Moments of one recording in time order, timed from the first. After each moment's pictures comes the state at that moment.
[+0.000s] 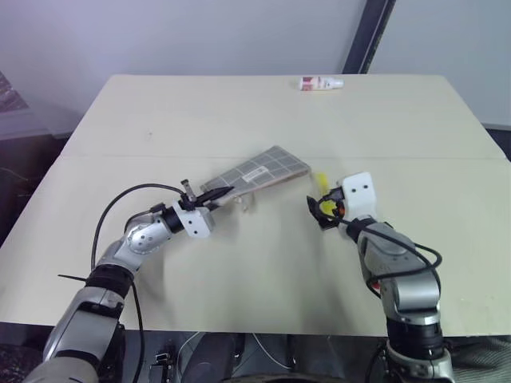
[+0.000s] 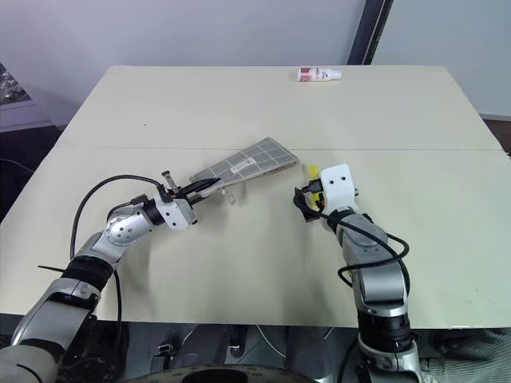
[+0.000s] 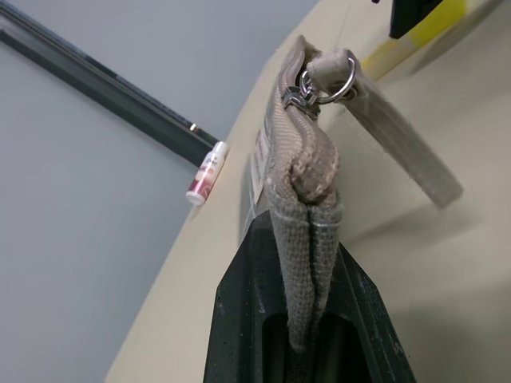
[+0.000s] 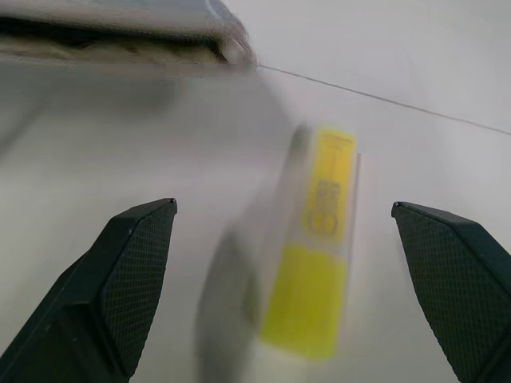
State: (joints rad) left arm -0.51 0.53 -0.22 0.69 0.30 -1.04 -0.37; right arm -0.23 -0.22 -0.05 -0.44 0.01 0.93 0.26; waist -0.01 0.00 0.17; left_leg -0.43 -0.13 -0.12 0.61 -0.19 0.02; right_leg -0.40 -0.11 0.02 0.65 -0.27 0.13
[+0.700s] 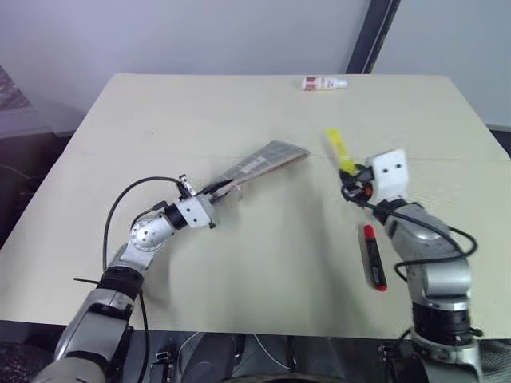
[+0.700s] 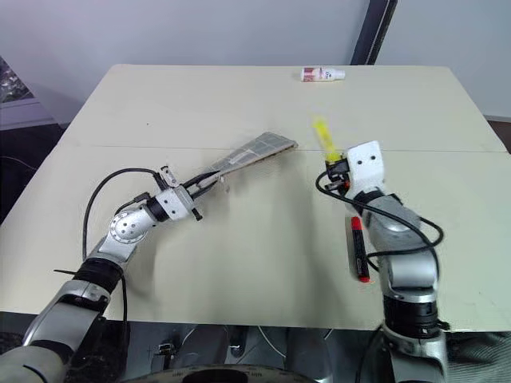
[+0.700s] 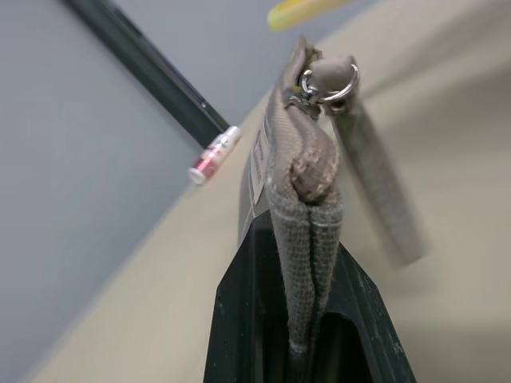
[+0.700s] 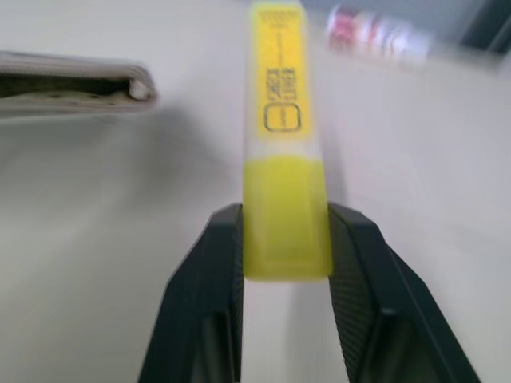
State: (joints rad) left arm -0.49 0.43 -0.21 0.61 -0.10 -0.81 -0.62; right arm -0.19 -0.50 -0.13 -0.41 0.10 0.55 0.47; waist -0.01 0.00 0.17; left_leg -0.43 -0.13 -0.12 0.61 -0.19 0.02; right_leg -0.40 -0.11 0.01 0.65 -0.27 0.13
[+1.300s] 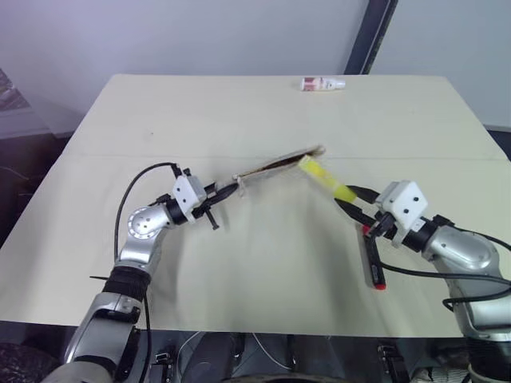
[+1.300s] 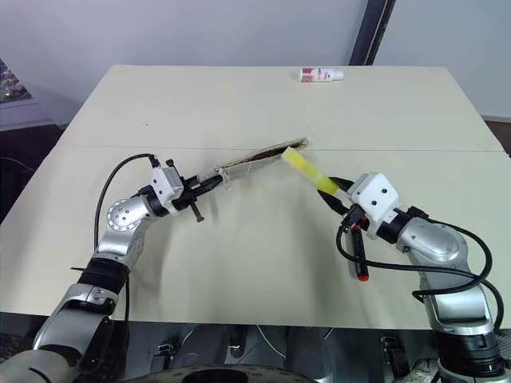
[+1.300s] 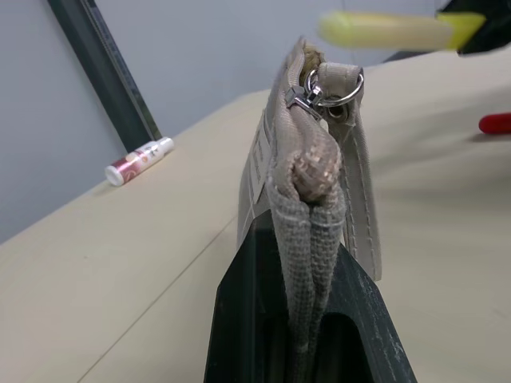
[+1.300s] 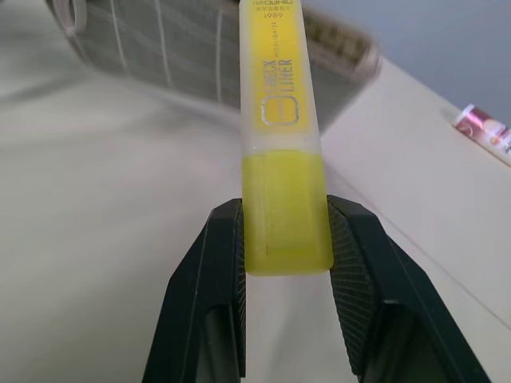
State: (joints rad) left arm -0.48 0.39 -0.13 0.47 -0.29 -0.52 -0.91; right arm -0.05 -0.65 -0.19 -0.43 0.25 0.29 0.73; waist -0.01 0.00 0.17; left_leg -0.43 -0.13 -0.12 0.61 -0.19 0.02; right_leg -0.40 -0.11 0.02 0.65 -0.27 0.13
